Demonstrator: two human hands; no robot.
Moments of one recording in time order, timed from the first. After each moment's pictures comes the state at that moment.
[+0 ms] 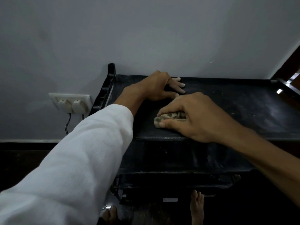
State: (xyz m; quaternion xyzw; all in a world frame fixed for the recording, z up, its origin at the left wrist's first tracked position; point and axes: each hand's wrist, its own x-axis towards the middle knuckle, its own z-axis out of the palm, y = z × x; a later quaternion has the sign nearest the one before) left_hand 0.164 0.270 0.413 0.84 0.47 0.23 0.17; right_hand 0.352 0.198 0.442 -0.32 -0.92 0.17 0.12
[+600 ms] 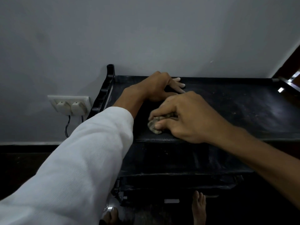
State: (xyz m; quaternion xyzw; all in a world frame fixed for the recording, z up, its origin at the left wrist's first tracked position) left_hand 0.163 0.275 0.411 0.84 0.47 0.22 0.17; right_hand 0.337 0.196 0.441 -0.29 -0.93 0.16 0.15
